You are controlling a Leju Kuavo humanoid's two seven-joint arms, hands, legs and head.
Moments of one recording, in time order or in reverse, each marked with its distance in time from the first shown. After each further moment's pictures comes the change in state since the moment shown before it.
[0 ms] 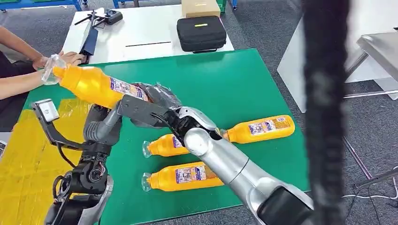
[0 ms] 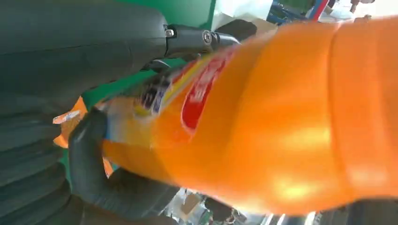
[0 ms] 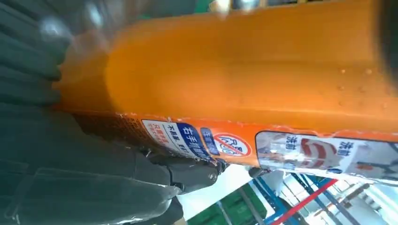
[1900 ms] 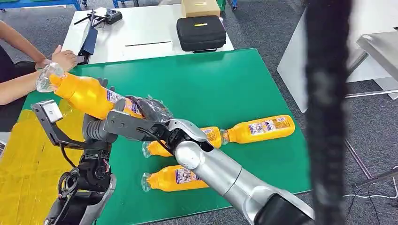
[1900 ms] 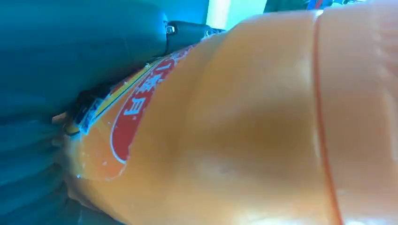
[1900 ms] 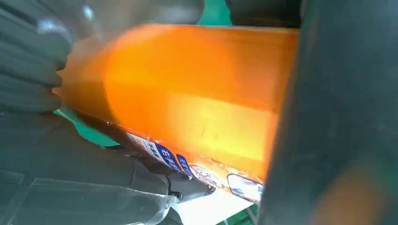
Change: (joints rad) left arm -0.034 0.032 -0.046 0.058 -0.031 0.080 -0.100; right arm 0.041 0.022 0.103 -0.030 0.039 0.043 0.092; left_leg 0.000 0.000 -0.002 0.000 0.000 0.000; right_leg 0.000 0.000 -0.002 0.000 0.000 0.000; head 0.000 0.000
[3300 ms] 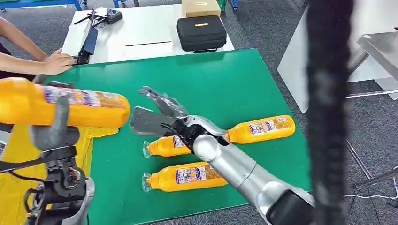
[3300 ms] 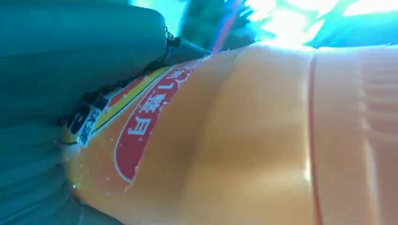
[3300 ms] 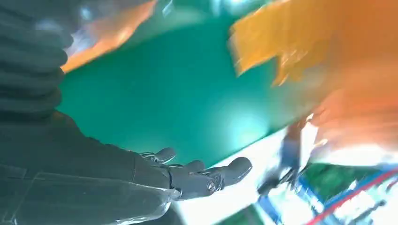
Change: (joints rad) left arm 0.115 0.029 0.163 -0.274 -0.021 0.020 -0.221; right arm 0.014 -0.133 -0.066 -0.020 -0.068 -0.017 -0.127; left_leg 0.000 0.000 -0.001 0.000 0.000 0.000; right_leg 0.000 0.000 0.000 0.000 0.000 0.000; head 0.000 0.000
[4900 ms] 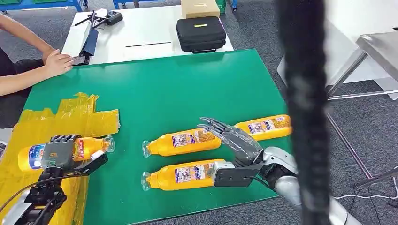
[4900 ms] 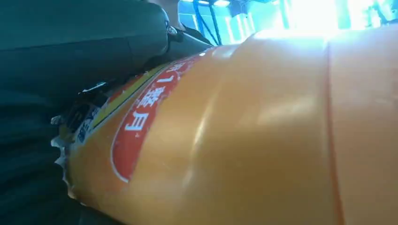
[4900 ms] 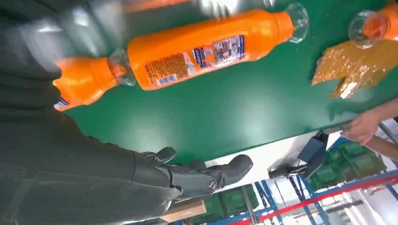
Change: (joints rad) left arm -0.163 0.281 0.000 1.122 -1.792 -0.045 0.428; right arm 0.430 -0.538 -0.172 -0.687 0.105 0.199 -0.106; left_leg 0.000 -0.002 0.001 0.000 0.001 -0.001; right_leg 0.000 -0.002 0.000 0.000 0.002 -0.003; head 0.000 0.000
